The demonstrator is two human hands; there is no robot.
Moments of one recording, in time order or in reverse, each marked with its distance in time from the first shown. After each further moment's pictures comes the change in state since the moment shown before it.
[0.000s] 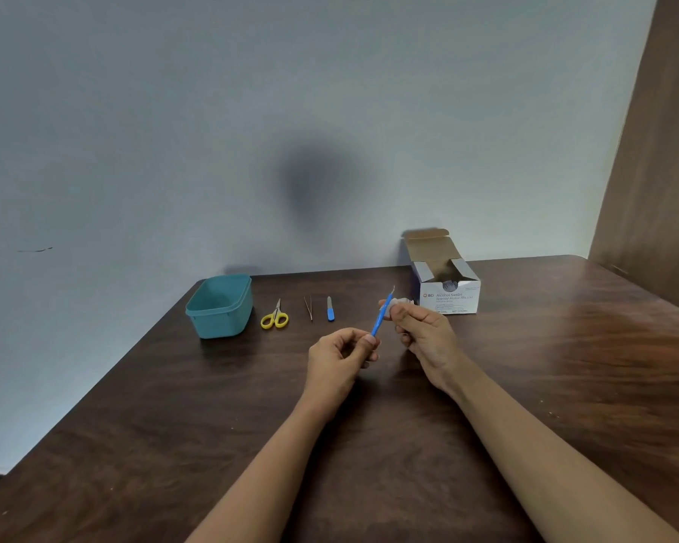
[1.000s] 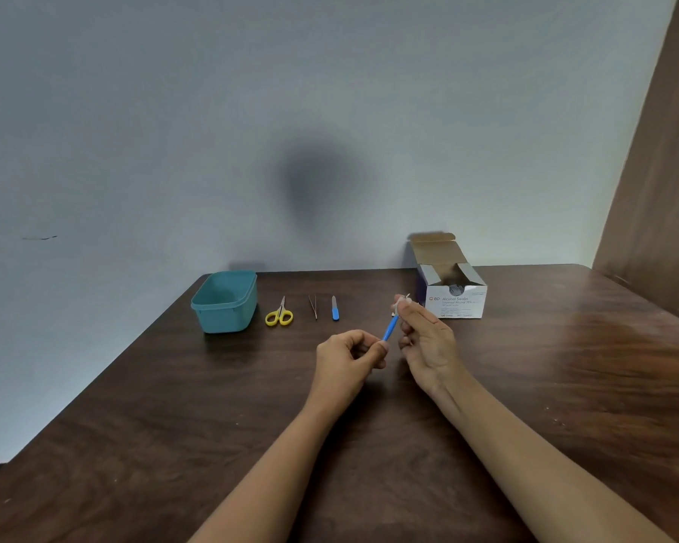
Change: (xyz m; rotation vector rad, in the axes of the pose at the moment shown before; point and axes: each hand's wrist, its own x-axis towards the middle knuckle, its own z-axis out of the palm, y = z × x) left_hand 0.001 0.000 0.000 0.139 -0.014 0.017; right_hand -0.006 -0.006 0.025 0.393 0.228 0.144
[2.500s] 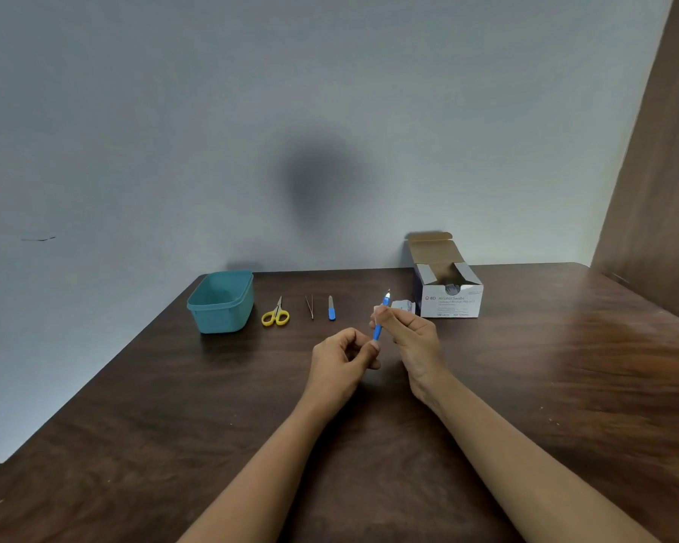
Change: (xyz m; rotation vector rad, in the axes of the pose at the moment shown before) left_hand -0.002 0.002 0.000 0.008 -0.006 -0.021; right_hand -0.004 0.008 -0.001 -0.375 -0.146 -0.195
